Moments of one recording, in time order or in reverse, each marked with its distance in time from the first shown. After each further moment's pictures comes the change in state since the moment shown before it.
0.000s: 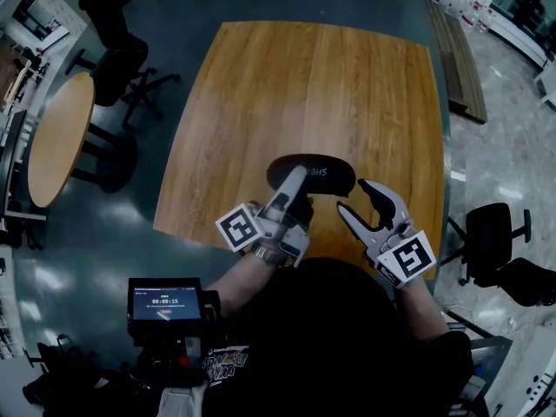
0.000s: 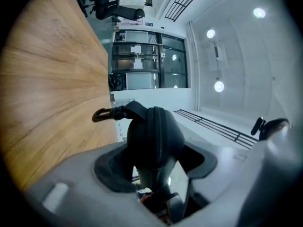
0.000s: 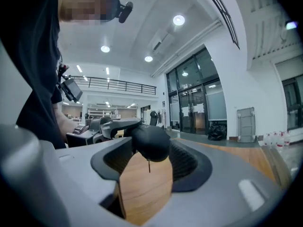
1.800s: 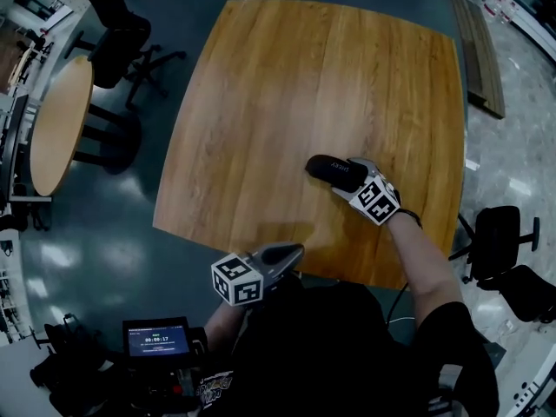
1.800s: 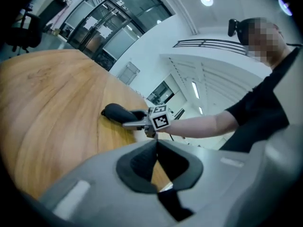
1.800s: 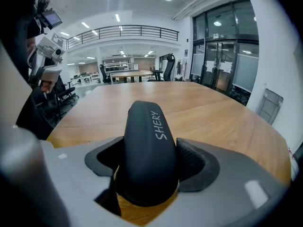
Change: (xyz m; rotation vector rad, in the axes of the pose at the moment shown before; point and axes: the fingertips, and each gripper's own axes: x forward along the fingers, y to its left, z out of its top) left arm -0.130 0.086 -0.095 0.565 0.675 0.319; right arm 0.100 -0.070 -0.269 -0.170 0.700 0.228
